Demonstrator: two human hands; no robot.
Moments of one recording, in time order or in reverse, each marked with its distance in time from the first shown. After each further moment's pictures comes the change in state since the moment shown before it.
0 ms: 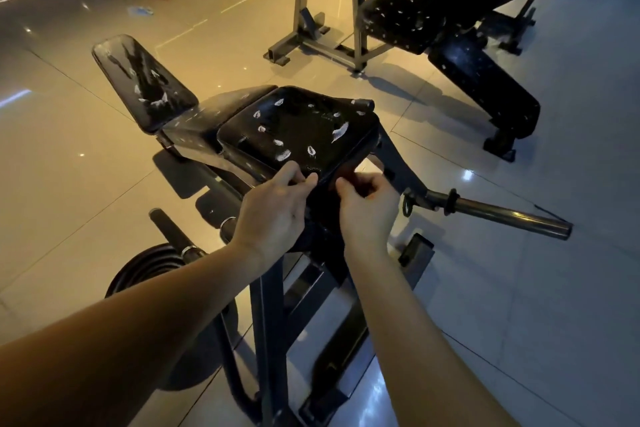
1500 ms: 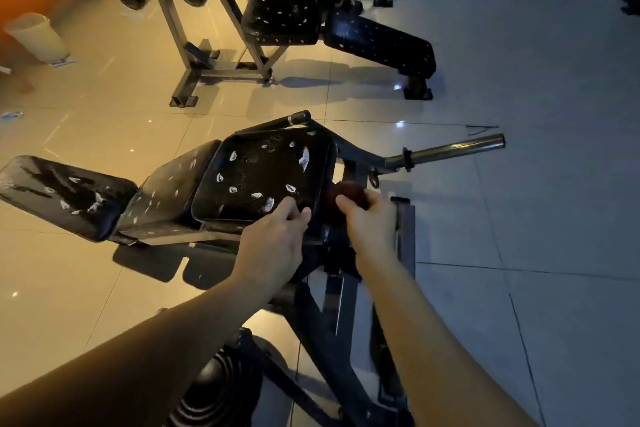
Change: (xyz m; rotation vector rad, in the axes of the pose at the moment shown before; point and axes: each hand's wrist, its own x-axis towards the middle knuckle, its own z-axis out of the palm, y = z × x) left_hand 0.041 -0.043 -0.026 0.013 -0.316 0.352; right_hand -0.019 -0.017 0.012 0.239 0.309 0.163
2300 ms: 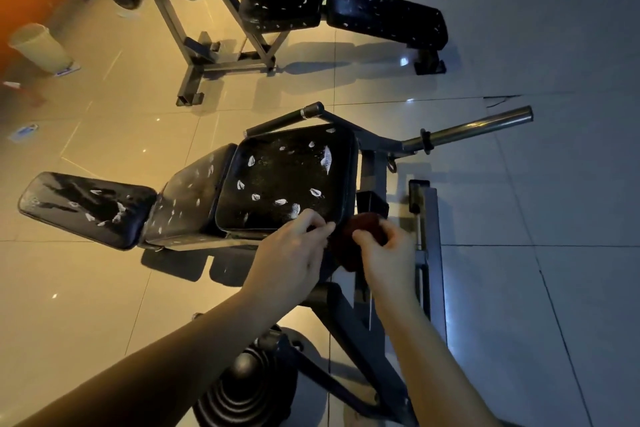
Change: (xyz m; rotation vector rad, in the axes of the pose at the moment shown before) left_hand -0.006 -0.022 -0.027 -0.140 -0.137 0.142; right_hand -0.042 0.024 0.016 0.025 -0.024 0.078
